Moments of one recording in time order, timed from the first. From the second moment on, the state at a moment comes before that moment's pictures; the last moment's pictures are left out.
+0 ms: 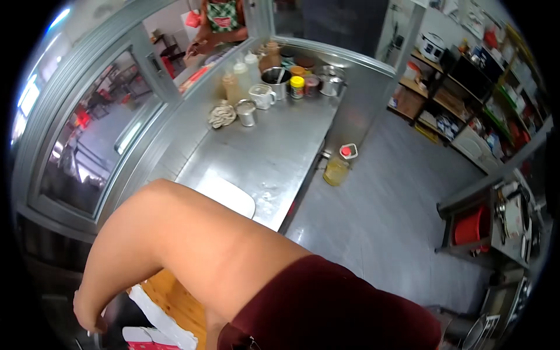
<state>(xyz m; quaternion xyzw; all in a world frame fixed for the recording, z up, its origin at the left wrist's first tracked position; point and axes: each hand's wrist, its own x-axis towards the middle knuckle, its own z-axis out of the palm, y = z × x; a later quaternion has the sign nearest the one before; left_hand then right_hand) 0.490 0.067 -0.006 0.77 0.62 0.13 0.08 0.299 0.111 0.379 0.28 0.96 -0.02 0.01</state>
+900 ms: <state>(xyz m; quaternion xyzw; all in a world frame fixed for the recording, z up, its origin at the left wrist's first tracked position) 0.463 0.076 0.012 0.74 0.61 0.20 0.18 0.754 -0.086 0.062 0.59 0.22 -0.51 -0.59</state>
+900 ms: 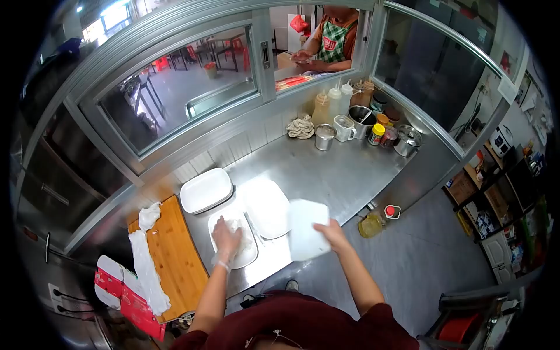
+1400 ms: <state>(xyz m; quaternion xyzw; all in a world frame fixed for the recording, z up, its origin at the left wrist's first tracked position) 0.367 0.002 -0.003 0.63 0.69 0.09 0.34 0.767 -0.192 -0.004 0.59 0.02 -0.43 -0.68</state>
